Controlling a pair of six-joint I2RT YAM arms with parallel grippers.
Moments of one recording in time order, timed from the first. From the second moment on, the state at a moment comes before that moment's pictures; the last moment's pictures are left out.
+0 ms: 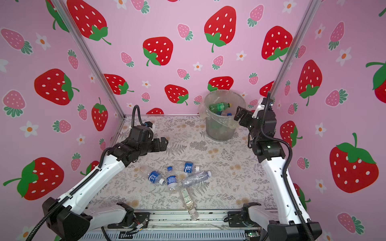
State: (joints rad) left arm -0.44 1.21 1.14 -0.67 -0.09 -0.45; right arm 0.21 1.10 1.25 -0.34 0.07 0.41
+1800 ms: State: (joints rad) left arm -0.38 1.17 0.88 -0.89 -0.24 -1.11; right arm 0.21 0.83 0.65 -0.48 -0.05 0.39
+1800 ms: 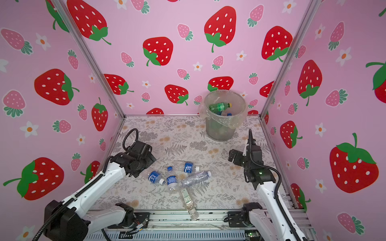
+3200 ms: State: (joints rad) left arm -0.38 1.36 0.72 -0.73 -0.20 -1.11; right arm 0.21 0.83 0.62 -0.47 -0.05 0.39
